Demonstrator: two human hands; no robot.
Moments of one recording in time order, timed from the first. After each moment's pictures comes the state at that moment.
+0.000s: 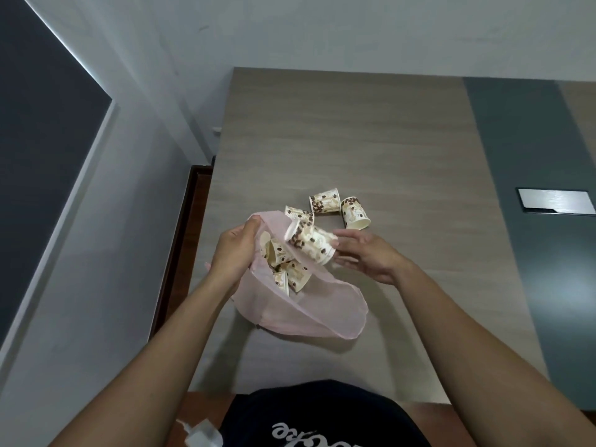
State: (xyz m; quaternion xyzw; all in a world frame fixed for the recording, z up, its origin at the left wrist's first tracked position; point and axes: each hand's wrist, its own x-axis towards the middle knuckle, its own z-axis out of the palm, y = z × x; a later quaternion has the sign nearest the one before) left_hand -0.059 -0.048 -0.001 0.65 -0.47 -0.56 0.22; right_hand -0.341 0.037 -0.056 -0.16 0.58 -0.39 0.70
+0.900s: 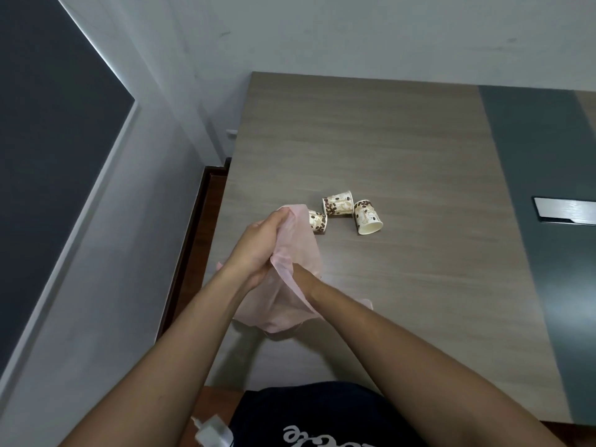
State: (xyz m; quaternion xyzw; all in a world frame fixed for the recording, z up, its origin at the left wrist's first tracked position) left_hand -0.069 -0.041 0.040 0.59 -0.37 -0.68 0.24; right_hand -0.170 0.016 -0.068 -0.56 0.66 -0.17 0.47
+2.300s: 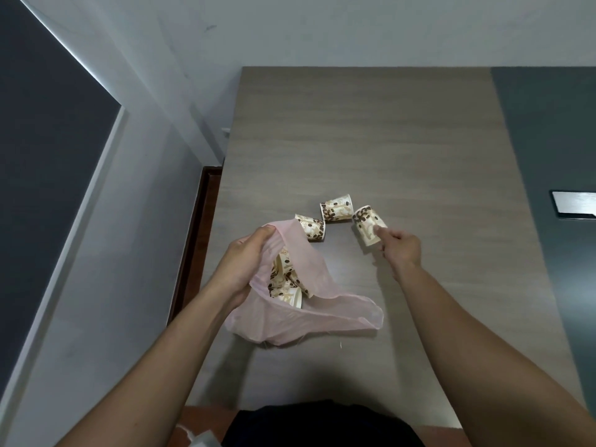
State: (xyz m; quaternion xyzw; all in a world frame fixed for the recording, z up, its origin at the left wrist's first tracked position) left_hand -0.073 -0.065 0.025 0.61 -0.37 -0.67 0.21; right_hand -0.390 -0.005 -0.138 -0.06 0.82 -0.42 0.38
